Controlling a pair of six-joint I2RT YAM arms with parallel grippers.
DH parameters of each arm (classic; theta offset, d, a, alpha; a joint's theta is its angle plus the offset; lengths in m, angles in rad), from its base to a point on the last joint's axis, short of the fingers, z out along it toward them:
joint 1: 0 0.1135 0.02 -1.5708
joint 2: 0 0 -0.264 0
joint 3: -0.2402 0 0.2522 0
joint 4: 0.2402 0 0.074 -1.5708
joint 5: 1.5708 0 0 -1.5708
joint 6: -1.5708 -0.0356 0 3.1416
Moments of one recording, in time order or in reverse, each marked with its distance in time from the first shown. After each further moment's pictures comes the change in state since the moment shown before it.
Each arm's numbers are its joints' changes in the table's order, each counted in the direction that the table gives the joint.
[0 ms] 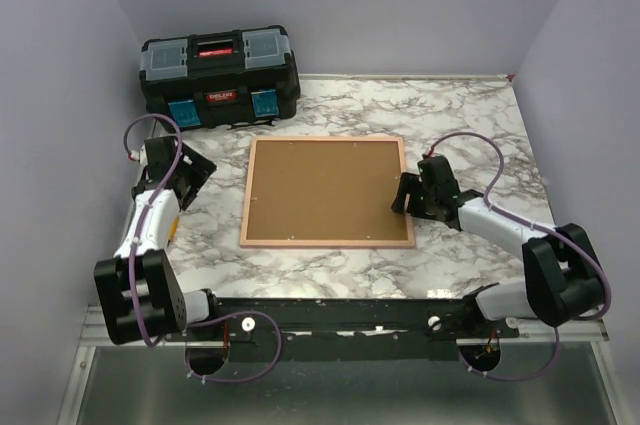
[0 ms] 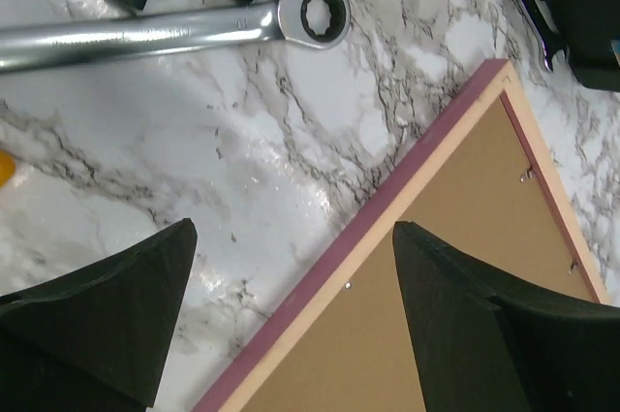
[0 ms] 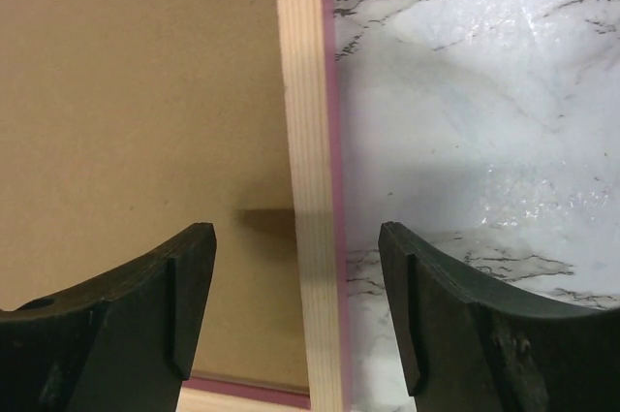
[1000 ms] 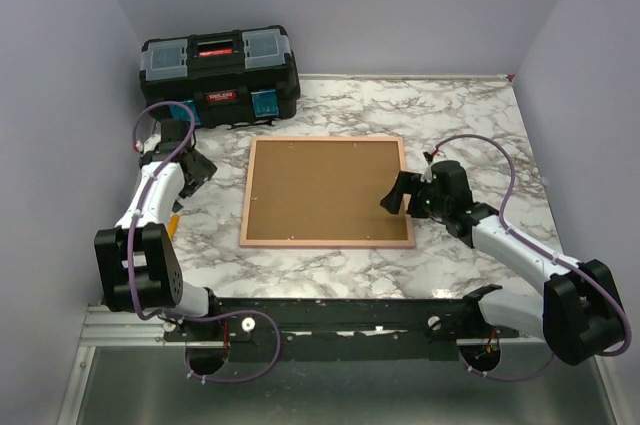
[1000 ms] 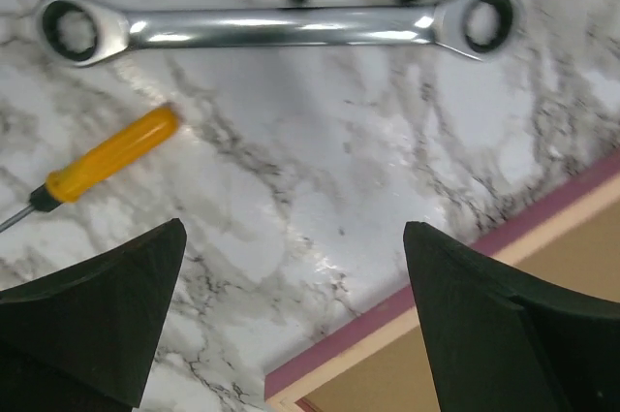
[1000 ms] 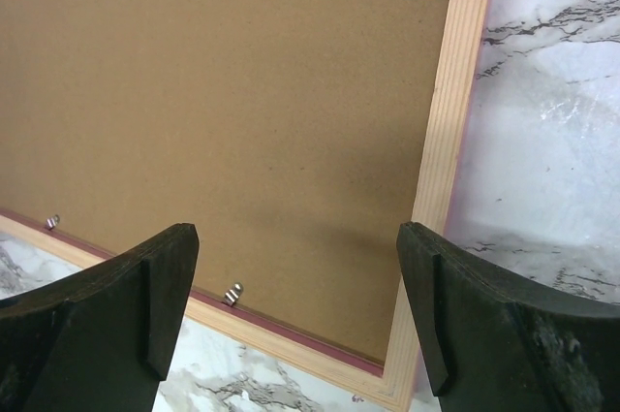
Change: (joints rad) left arm -0.100 0.196 -0.251 0.321 -0.307 -0.074; right arm 0.000 -0.222 0.098 -0.119 -0.224 0.030
